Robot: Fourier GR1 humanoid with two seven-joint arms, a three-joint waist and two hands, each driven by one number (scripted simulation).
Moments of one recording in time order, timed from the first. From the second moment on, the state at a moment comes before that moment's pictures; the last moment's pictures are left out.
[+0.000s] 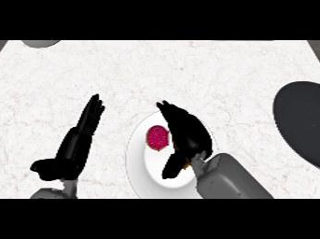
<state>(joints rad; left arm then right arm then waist) -0.04 0.17 -0.25 -1.57 0.12 0.15 -0.12 -0.46 -0.07 0.59 -1.46 0.56 0.15 0.69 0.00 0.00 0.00</state>
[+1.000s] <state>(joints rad) -0.02 0.11 -0.20 -1.61 0.06 0.08 -0.08 -0.51 0.00 0.56 -1.17 0.57 0.02 0.58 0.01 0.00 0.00</state>
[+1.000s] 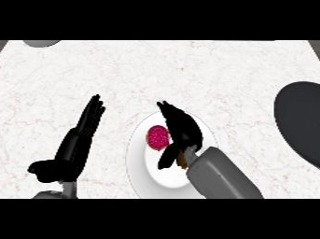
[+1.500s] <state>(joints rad) -0.05 0.08 -0.18 -1.57 0.04 0.07 -0.09 -0.60 -0.02 0.62 -1.01 0.58 0.00 0.45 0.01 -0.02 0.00</state>
